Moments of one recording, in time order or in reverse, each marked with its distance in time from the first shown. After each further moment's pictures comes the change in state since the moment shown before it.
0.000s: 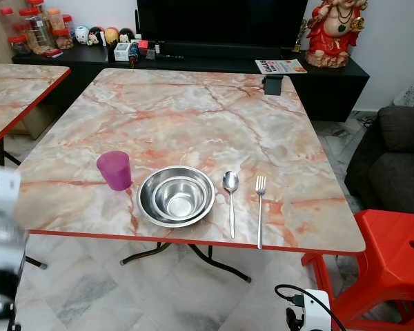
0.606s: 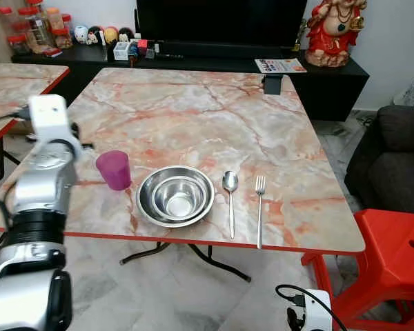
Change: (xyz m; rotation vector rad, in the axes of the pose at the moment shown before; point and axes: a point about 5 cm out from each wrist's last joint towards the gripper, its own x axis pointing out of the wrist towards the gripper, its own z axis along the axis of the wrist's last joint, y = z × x) left arm -0.024 0.027 0.171 -0.629 -0.349 -0.276; right arm 0.000 0.000 0.001 -0.001 -0.002 0.002
